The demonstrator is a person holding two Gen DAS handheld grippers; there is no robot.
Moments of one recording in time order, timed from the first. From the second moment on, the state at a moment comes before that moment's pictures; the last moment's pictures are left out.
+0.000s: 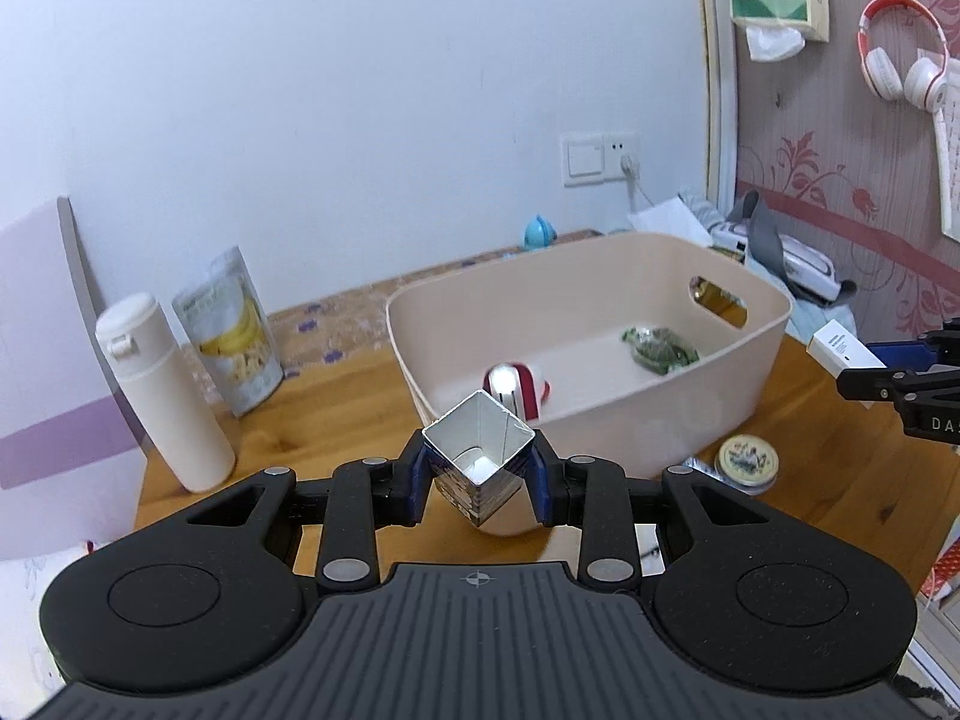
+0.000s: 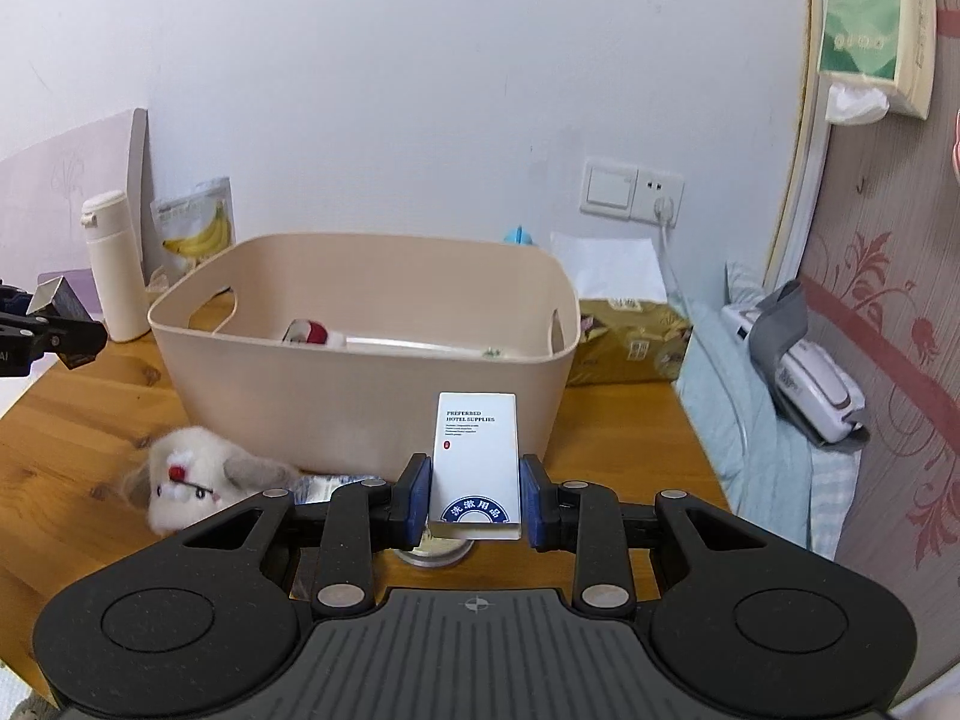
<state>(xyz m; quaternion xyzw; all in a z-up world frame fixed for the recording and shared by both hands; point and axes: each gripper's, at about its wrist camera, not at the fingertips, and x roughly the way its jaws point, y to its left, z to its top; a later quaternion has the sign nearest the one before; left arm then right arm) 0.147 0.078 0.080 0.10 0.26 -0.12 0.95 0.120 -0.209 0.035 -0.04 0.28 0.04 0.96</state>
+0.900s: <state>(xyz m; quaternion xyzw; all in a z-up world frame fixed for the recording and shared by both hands) 0.216 0.050 0.112 0.09 0.22 -0.14 0.96 0.172 -0.213 0.069 -0.05 0.24 0.04 0.97</state>
